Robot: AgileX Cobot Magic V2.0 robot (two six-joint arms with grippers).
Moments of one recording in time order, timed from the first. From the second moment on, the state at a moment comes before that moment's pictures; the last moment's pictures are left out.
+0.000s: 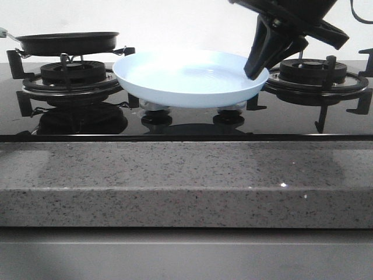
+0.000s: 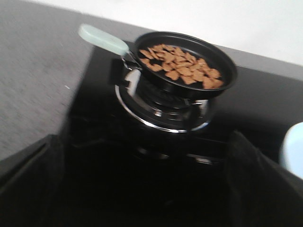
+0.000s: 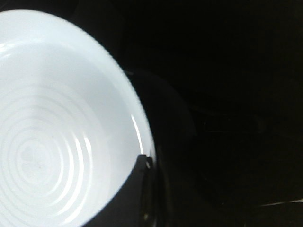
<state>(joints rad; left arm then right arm) -0.06 0.81 -0.65 -0.34 0.30 0.02 0.27 1.69 -1.40 0.44 0.84 -0.09</state>
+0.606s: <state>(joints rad) 0.29 1.24 -1.12 -0.64 0.62 0.02 0.27 1.69 -1.40 0.44 0.85 -0.09</state>
